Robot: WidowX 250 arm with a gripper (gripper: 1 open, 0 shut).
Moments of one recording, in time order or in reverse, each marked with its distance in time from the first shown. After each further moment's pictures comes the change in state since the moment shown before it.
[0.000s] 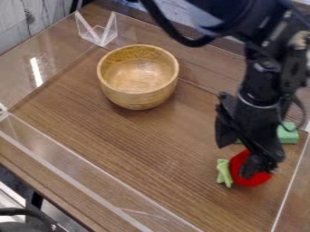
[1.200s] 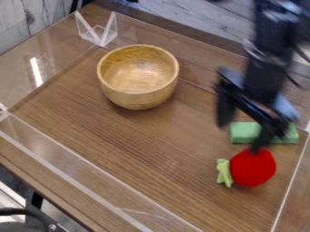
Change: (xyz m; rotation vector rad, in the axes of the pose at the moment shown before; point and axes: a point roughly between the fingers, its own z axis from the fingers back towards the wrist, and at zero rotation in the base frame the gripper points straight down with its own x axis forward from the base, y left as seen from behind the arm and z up) arm 0.012 -0.027 0.019 -0.087 0.198 0.053
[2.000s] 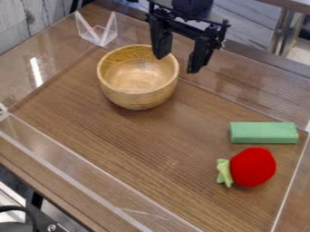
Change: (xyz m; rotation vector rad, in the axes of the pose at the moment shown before) arm -0.027 0.131 0.061 0.025 -0.038 0.432
